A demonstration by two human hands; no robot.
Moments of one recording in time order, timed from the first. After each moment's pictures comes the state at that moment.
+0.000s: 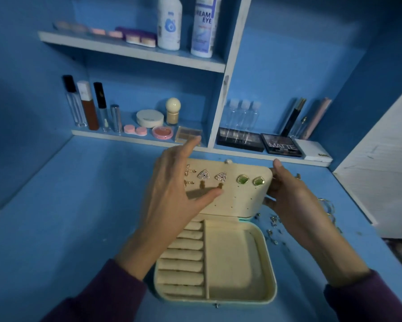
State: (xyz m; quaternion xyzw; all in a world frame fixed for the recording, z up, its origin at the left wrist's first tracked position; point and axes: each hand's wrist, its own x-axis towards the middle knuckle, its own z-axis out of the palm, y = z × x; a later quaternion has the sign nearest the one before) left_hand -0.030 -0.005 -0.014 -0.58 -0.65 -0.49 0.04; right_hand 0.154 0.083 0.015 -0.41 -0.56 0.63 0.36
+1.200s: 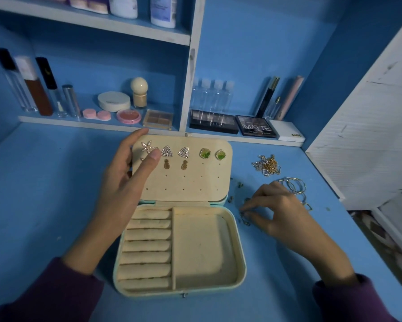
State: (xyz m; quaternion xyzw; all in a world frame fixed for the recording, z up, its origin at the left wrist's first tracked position) left_hand -0.038 0.001 -0.028 -0.45 -0.53 -0.67 -0.27; right_hand 0.223 0.086 -0.028 -0.38 -0.90 0.11 0.18
